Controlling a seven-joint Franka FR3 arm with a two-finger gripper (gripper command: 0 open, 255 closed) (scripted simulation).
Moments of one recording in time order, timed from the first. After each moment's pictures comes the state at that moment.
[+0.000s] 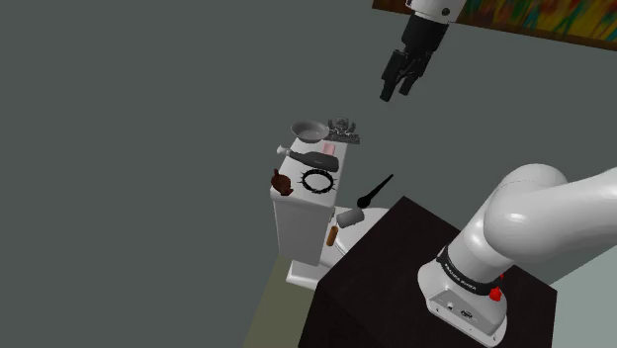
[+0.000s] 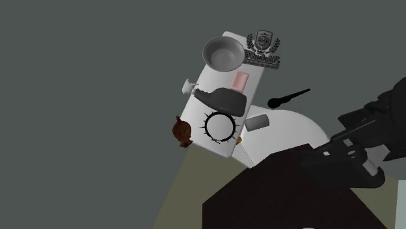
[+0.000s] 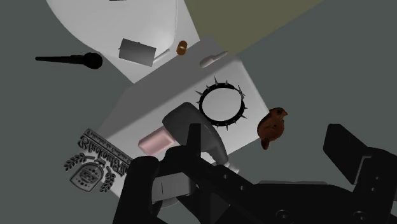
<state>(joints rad) -0.02 -0.77 -0.07 -2.40 0.01 1.71 -0.04</state>
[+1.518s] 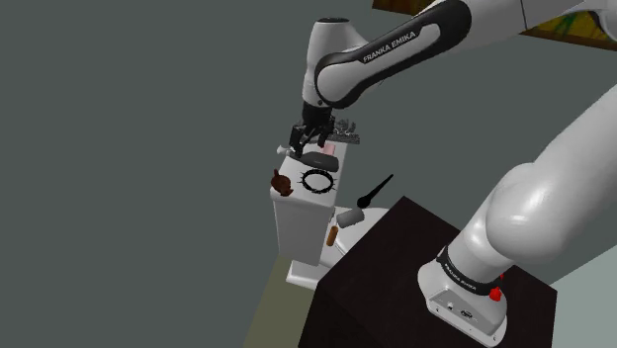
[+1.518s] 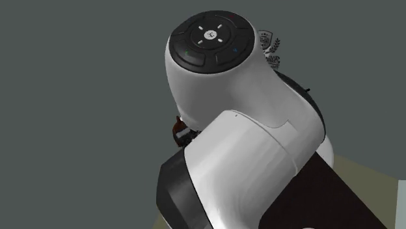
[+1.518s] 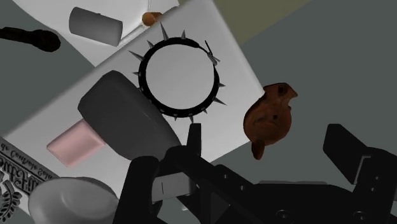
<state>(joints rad) 0.04 -0.10 0.11 -2.37 0.00 2.30 0.18</state>
